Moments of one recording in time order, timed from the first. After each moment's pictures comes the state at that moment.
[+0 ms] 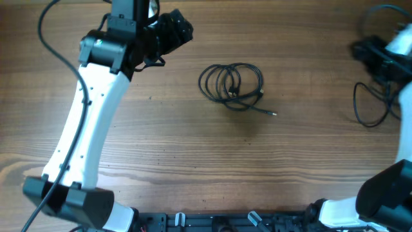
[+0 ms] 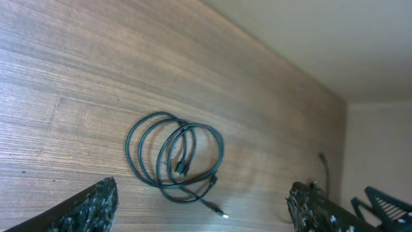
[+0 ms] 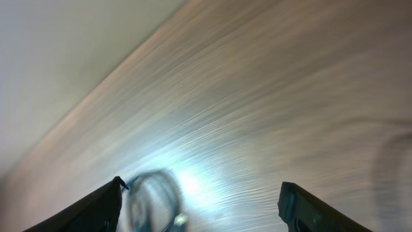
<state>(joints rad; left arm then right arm) -0.28 1.68 1.78 -0.92 0.22 -0.71 -0.38 1.63 1.40 -0.67 -0.45 0.33</state>
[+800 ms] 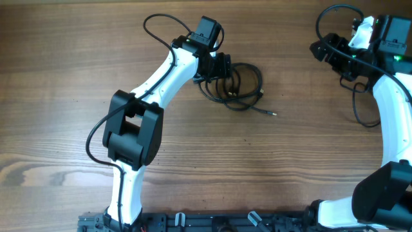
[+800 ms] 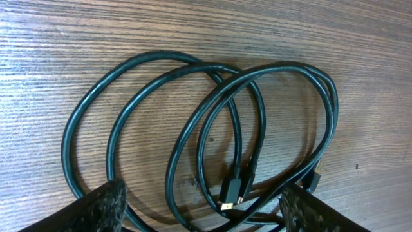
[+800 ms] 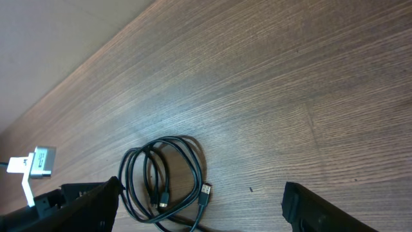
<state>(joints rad) -0.46 2.20 1.78 -0.77 0.22 -0.54 -0.22 1.63 1.40 -0.72 -0.42 0.34</state>
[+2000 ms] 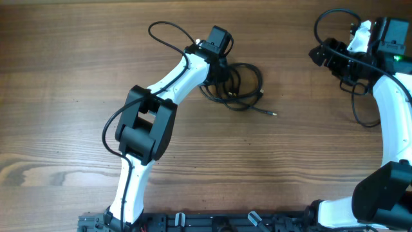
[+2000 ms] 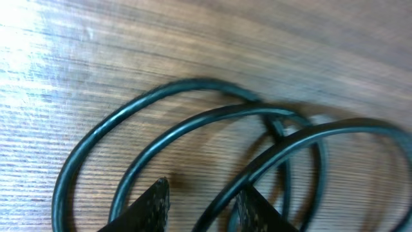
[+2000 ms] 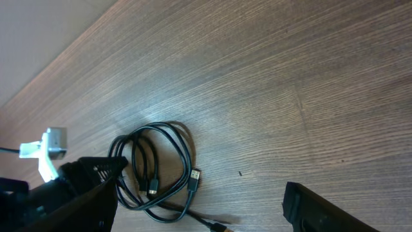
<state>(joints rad) -0.51 2.30 1.78 -0.69 0.02 -0.72 -0.22 1.63 1.40 -0.79 -0.40 0.31</state>
